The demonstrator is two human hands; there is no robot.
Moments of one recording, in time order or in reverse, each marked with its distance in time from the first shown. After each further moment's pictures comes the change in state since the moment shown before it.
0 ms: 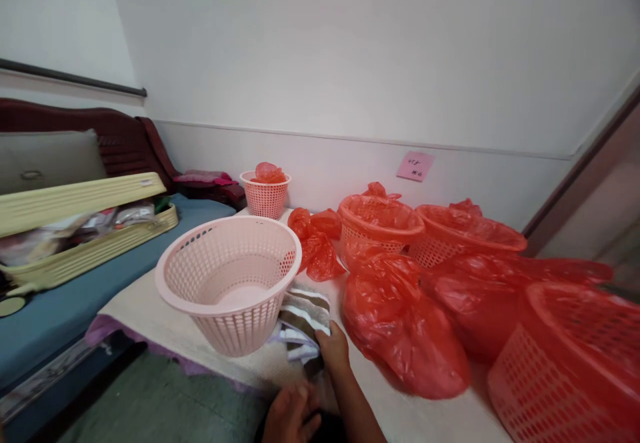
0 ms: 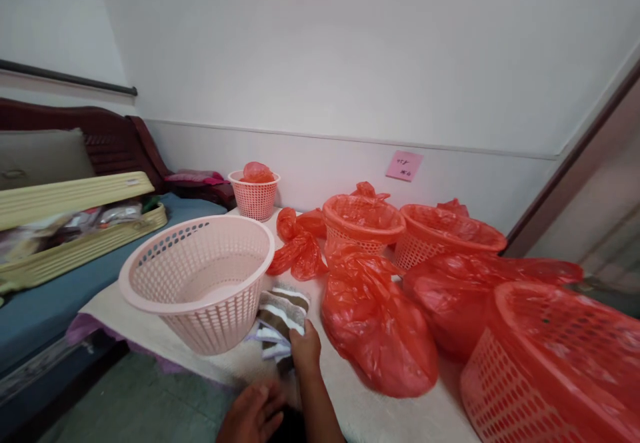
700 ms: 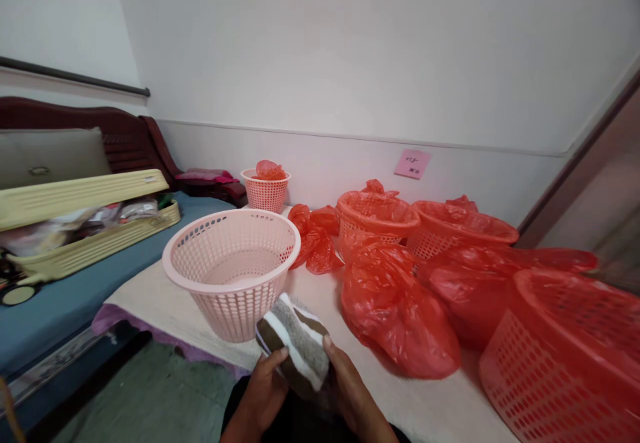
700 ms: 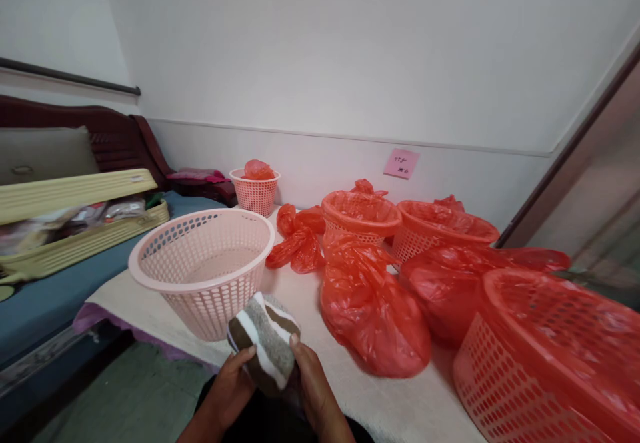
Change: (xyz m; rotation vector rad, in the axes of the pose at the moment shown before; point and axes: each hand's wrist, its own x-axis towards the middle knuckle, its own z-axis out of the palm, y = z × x) left_hand 0.008 0.040 -0.002 -0.197 -0.357 0.110; right_hand -0.088 -0.055 -0.039 0.818 -0.517 0.278
